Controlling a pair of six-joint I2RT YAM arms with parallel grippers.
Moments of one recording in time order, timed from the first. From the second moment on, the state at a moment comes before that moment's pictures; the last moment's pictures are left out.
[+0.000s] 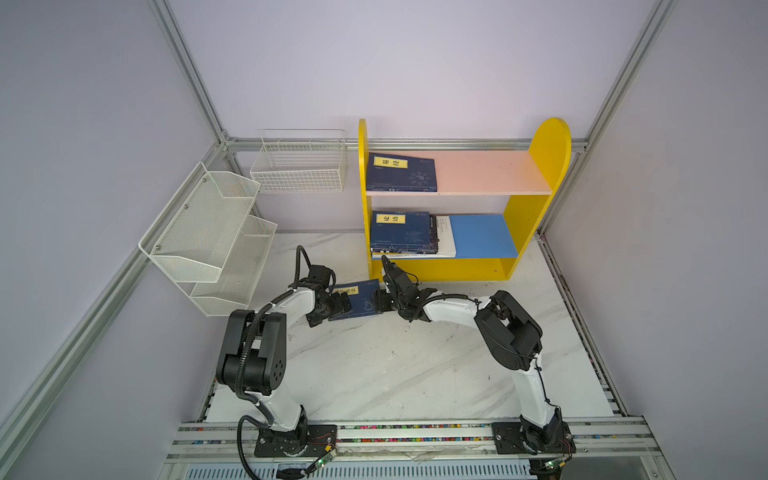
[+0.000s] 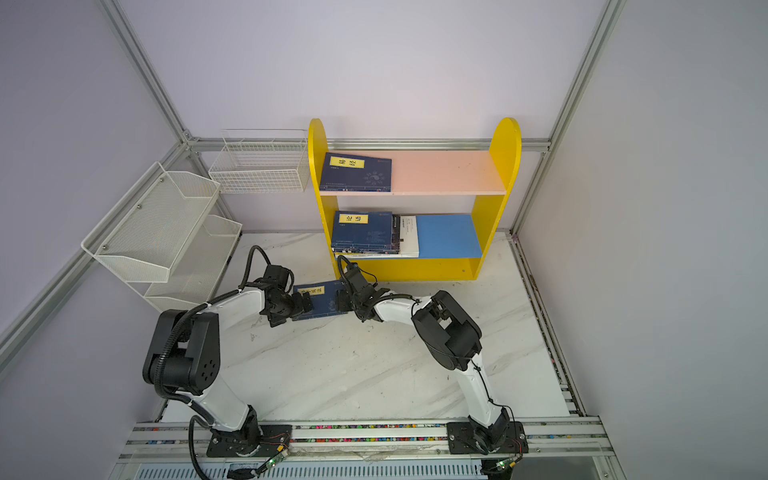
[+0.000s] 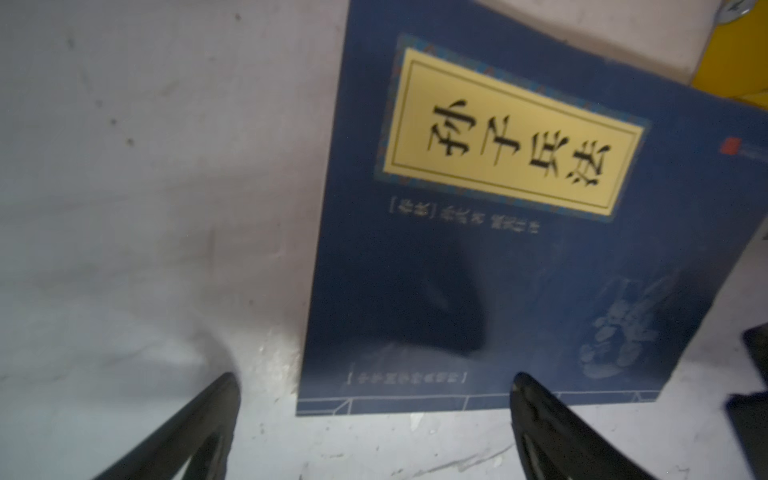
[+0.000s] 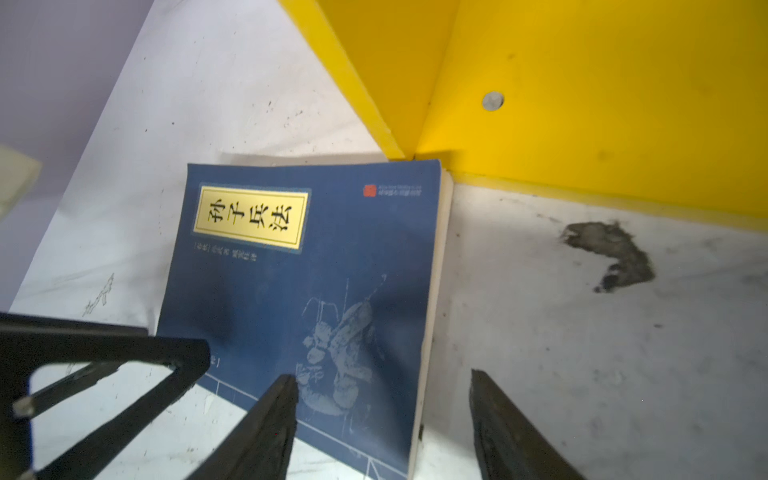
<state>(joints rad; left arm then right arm) -0.11 1.70 1.01 -0.49 0.11 -0.52 0.82 2.14 1.44 -0.03 -0.02 0.57</state>
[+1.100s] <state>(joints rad) -0.11 1.60 0.85 -0.27 0.25 -0.65 0.80 2.08 1.31 0.01 -0.15 0.52</state>
